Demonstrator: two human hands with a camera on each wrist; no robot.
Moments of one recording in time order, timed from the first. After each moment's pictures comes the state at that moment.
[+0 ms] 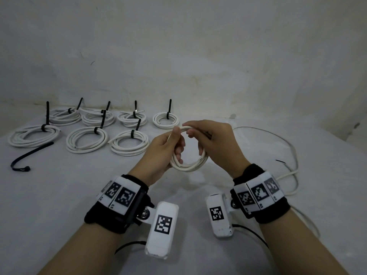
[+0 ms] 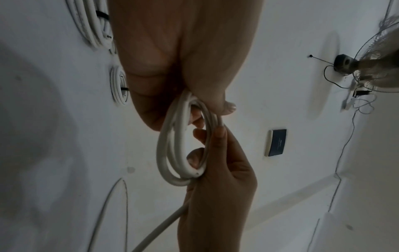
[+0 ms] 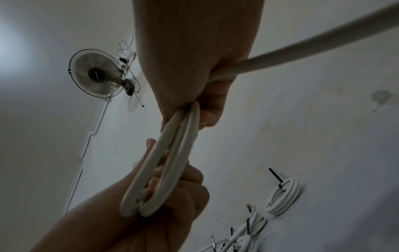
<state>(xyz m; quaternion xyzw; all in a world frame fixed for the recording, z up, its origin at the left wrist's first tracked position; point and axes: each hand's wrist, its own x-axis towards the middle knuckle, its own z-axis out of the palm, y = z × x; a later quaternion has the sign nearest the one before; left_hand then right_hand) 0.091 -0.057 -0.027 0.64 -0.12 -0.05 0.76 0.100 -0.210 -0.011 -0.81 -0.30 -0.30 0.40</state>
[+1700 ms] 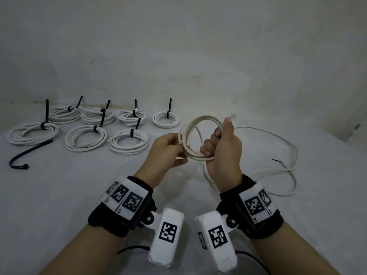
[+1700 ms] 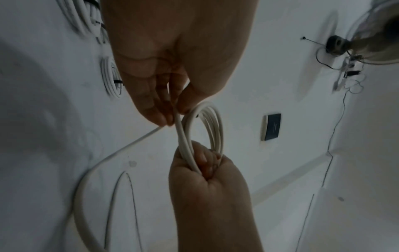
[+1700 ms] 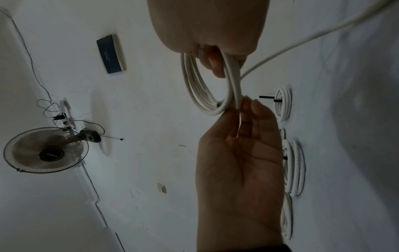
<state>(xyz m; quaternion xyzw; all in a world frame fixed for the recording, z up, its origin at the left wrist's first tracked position) 0.089 -0.067 -0.027 0.66 -0.05 -0.04 0.75 0.082 -0.183 -0.011 -0.44 0.06 -0.19 0.87</state>
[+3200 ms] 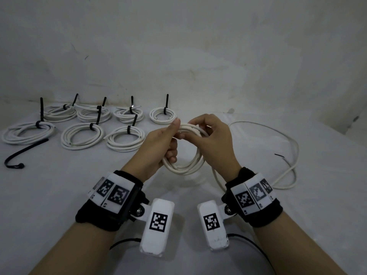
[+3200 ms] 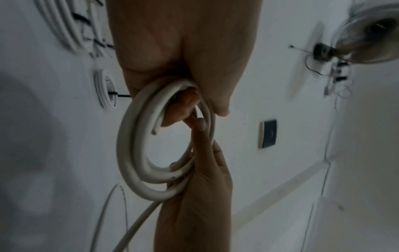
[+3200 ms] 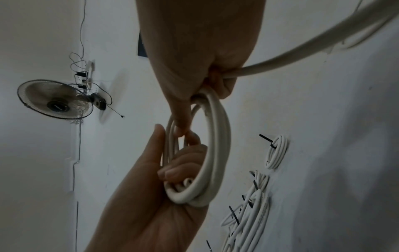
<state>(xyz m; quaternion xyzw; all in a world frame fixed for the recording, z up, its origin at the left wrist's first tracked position) 0.088 -0.059 -0.020 0.65 -0.10 -0.07 0.75 0.093 -0.201 -0.027 -0.77 -0.15 -0.28 0.56</state>
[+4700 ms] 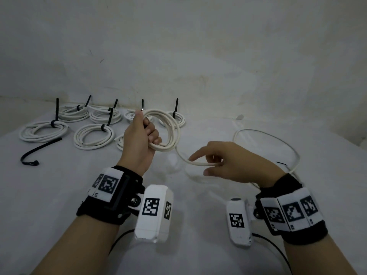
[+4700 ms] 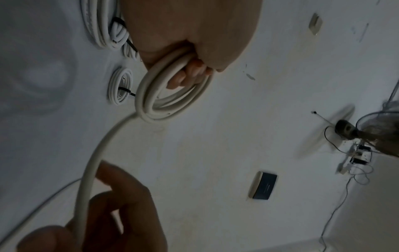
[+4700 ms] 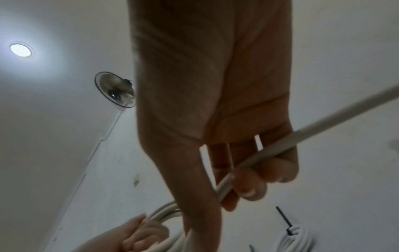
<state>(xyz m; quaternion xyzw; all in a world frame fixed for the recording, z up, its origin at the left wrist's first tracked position) 0.115 -0.027 -0.017 0.43 0.01 0.08 0.90 0.074 -0.234 0.001 -0.94 -0.27 0.01 0.22</state>
